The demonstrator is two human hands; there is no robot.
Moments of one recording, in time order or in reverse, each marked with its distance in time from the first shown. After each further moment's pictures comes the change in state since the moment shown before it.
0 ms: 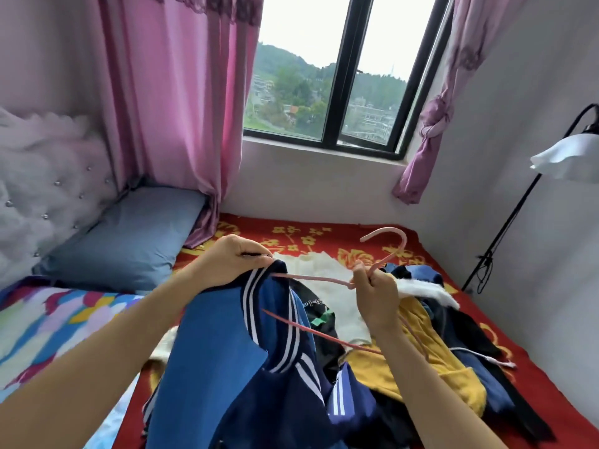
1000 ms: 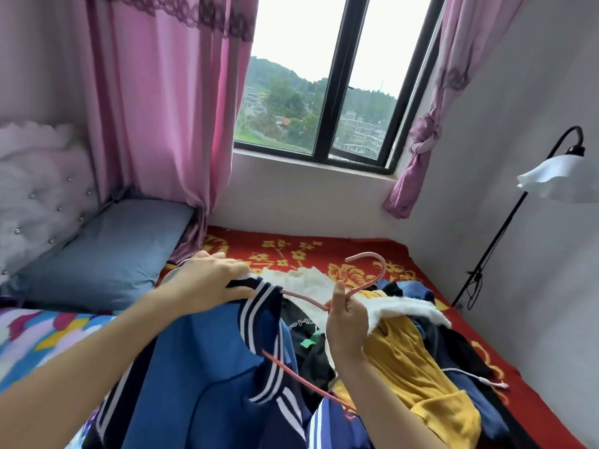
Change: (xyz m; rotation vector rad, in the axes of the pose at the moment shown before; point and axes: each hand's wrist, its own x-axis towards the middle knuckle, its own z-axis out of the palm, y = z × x) left_hand 0.018 -0.006 -0.010 0.822 -0.120 0.034; right_hand 0.002 -0.007 0.042 0.185 0.076 0.188
